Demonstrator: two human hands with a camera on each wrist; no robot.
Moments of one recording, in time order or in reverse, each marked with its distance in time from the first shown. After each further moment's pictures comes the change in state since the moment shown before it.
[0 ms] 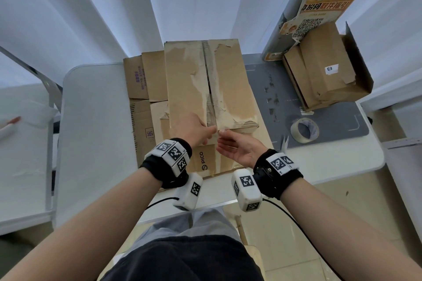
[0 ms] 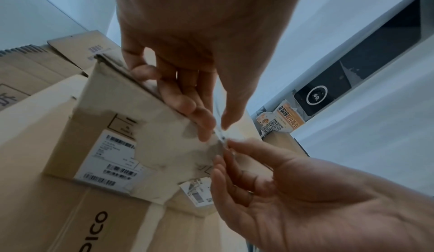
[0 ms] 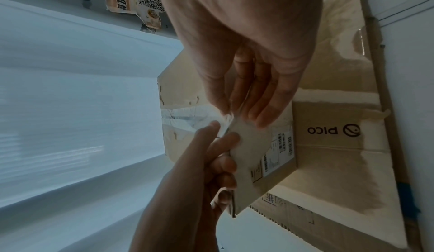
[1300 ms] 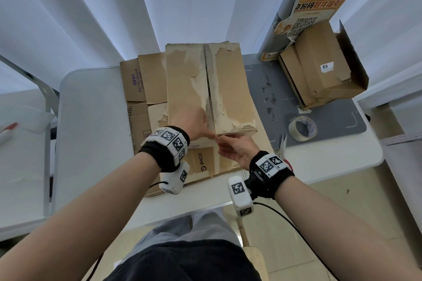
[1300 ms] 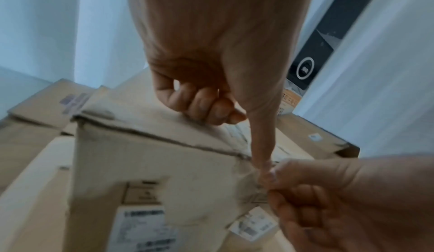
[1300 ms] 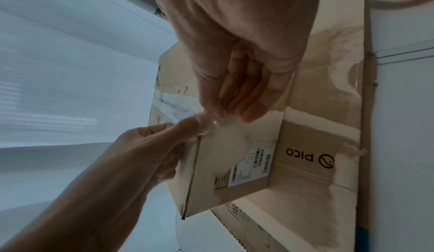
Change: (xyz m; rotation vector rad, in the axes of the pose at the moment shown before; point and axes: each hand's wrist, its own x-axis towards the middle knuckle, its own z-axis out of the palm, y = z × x) left_hand 0.026 0.009 -0.005 0.371 -0.085 0.231; right_hand 0.012 0.014 -0.005 -0.149 0.089 -0.137
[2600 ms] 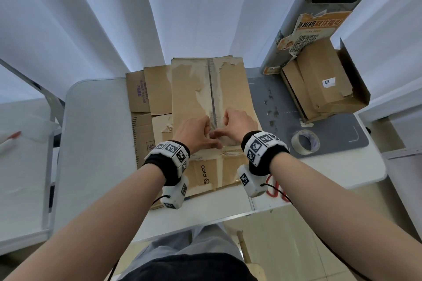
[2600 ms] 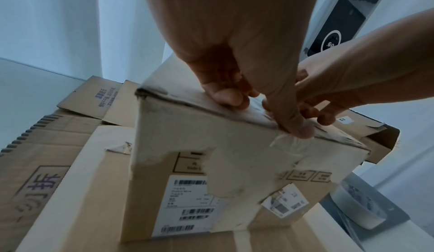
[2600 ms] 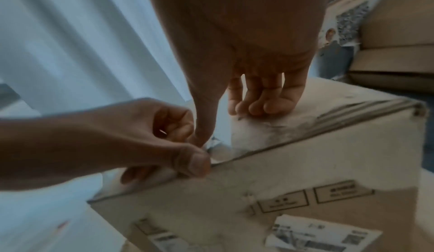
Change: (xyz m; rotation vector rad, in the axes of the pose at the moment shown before) left_hand 0.010 -0.019 0.009 -0.177 0.122 0.075; right_hand 0.017 -0.078 0.034 -1.330 0.196 -0.514
